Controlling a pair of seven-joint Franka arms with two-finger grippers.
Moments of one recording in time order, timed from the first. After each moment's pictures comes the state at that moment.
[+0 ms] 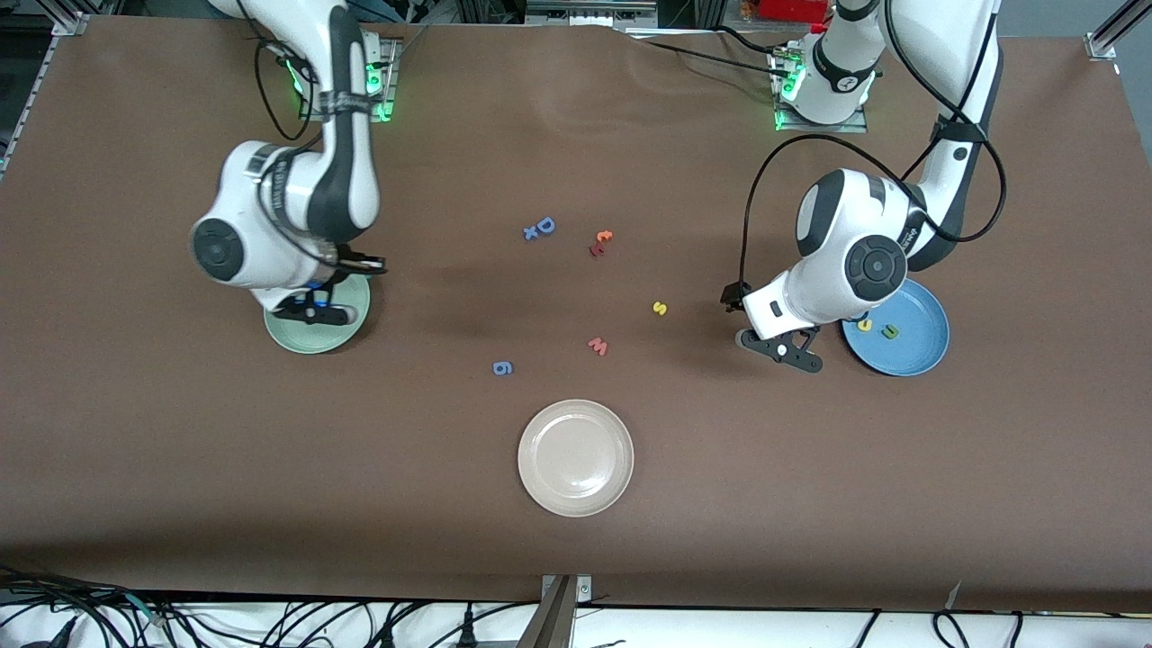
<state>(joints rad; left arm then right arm) -0.46 0.39 0.14 -1.89 -0.25 2.13 0.16 1.26 0.64 -1.19 -2.01 0.74 1.77 -0.21</state>
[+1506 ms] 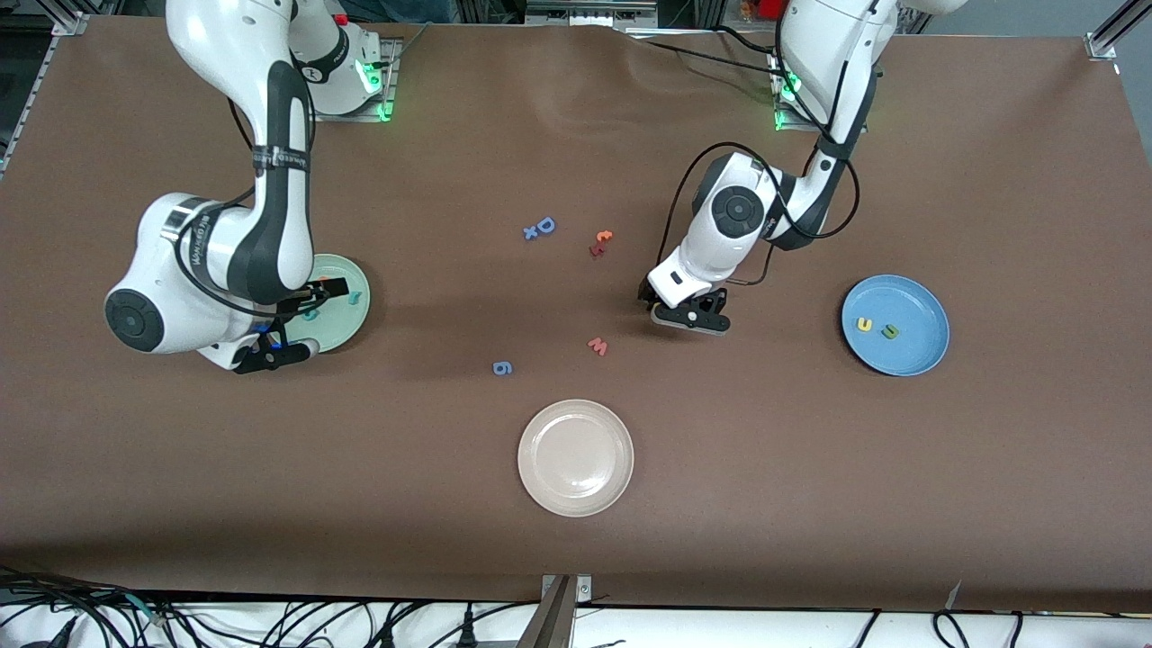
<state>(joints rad) -0.64 0.52 0.05 -2.06 -0.18 2.65 -0.27 0.92 0.70 -1.00 -1.61 0.60 1.50 -0.45</state>
